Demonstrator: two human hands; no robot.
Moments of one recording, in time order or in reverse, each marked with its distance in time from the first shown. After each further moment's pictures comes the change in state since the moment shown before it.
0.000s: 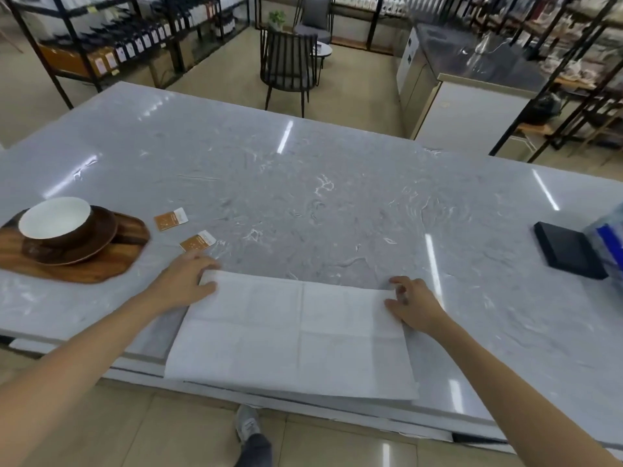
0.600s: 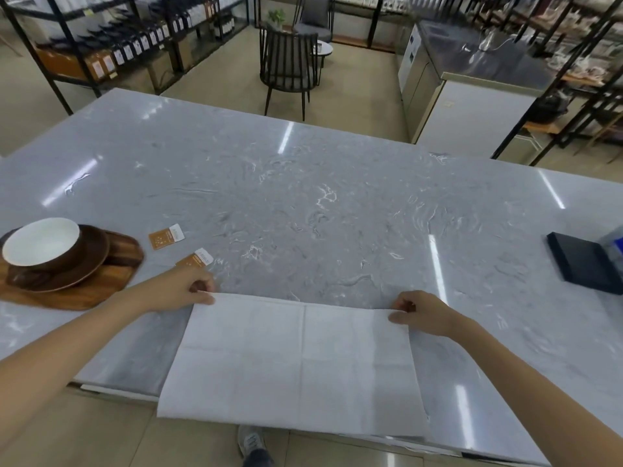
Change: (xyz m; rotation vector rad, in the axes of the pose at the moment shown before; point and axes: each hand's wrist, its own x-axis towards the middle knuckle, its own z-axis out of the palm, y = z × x) left_hand 0.043 -0.007 -0.029 -0.026 -0.330 0.147; right_hand 0.037 -0.003 -0.028 0.007 -0.247 -0.094
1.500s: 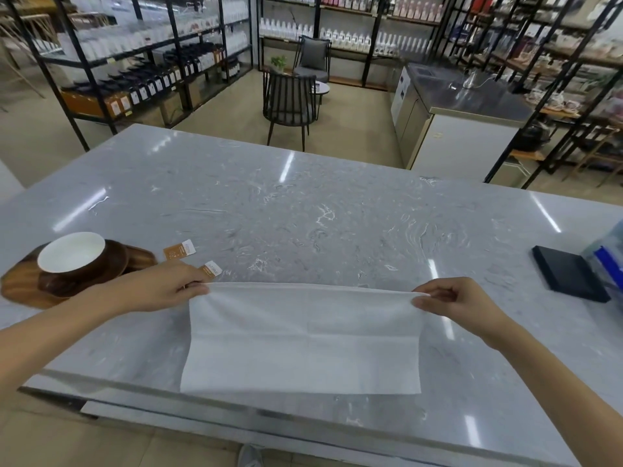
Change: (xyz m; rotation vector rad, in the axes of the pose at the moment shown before) left_hand -0.062 0.045 -0.052 0.309 0.063 0.162; right_hand -0.097 -0.035 -0.056 0.461 0.245 -0.209
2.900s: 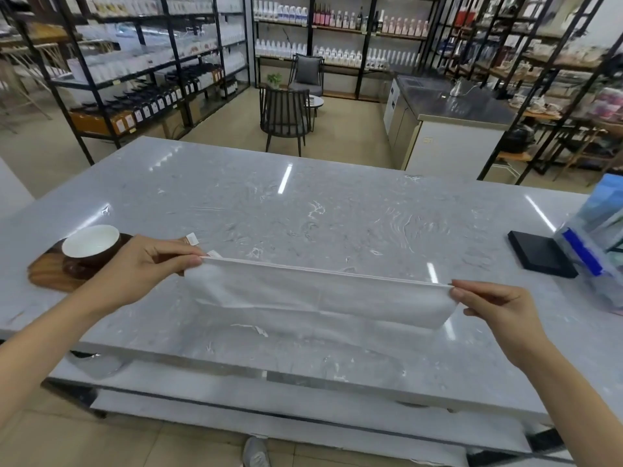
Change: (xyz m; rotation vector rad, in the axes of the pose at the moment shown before) left_hand -0.088 0.100 -0.018 -0.766 0.581 -0.035; right_hand -0.118 0.018 -0.021 0.373 0.392 -0.140
